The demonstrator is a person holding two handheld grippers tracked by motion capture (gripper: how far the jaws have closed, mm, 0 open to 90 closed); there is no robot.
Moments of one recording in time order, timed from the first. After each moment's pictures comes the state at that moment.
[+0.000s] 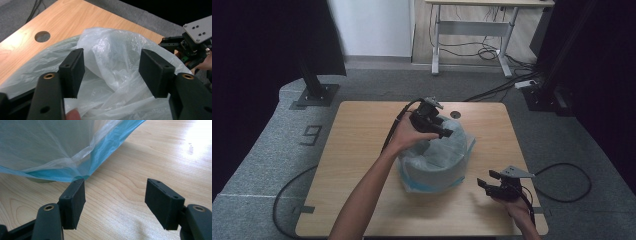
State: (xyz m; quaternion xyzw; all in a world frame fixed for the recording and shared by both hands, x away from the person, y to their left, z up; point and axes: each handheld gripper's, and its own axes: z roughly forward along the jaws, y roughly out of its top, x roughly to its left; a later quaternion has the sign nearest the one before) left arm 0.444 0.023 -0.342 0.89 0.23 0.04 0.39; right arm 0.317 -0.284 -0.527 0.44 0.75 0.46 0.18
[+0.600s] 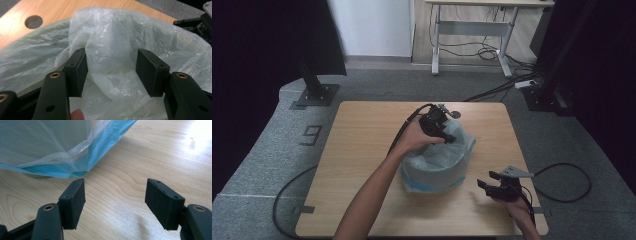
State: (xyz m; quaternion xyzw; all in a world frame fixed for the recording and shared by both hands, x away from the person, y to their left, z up) left arm 0.454 -0.002 -0.366 0.92 0.23 0.03 0.32; right arm 0.319 -0.284 -0.531 0.44 0.76 0.45 0.17
